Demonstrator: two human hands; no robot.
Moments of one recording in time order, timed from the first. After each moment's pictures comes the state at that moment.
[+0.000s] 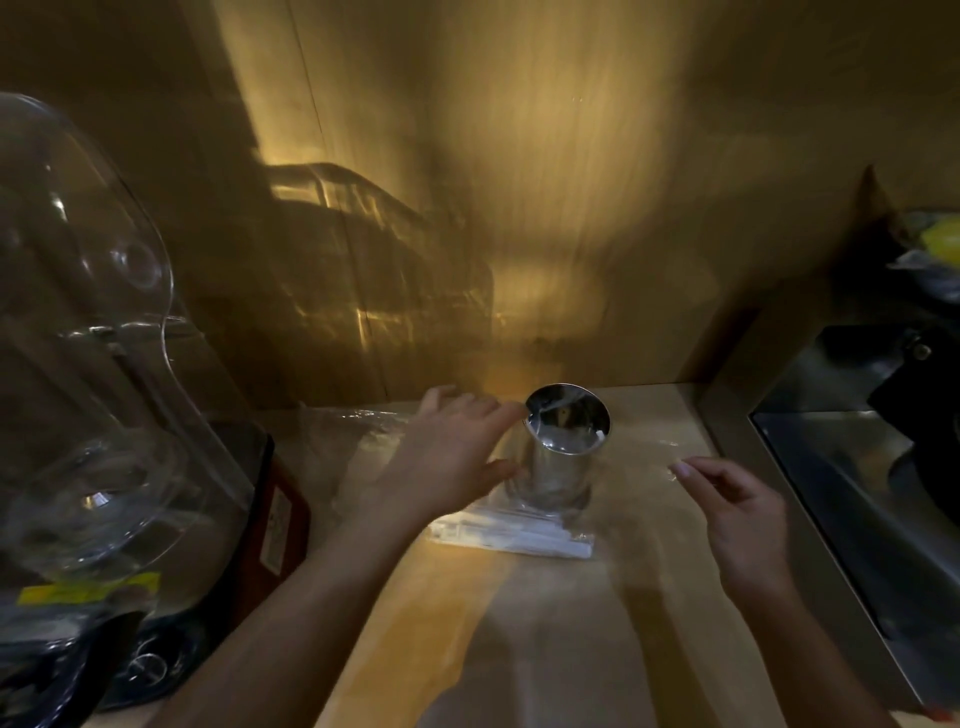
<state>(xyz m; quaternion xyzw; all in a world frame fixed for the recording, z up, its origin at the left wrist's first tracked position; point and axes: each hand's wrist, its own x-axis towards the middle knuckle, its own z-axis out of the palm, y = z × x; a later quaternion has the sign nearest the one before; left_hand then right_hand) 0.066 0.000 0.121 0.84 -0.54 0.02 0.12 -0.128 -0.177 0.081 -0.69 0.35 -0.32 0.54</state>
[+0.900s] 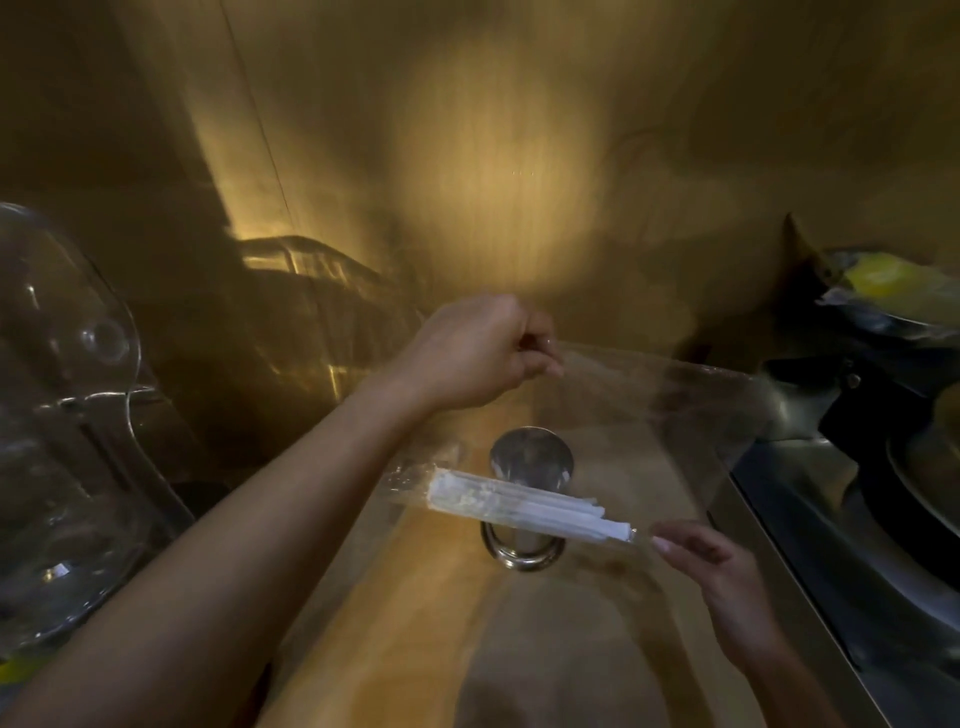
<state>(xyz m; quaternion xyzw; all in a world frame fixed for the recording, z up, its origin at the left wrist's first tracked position) 0.065 -0.063 0.260 0.77 -0.59 0.01 0.24 -0.154 -0.211 0.040 -0.65 0.33 -0.28 0.63</state>
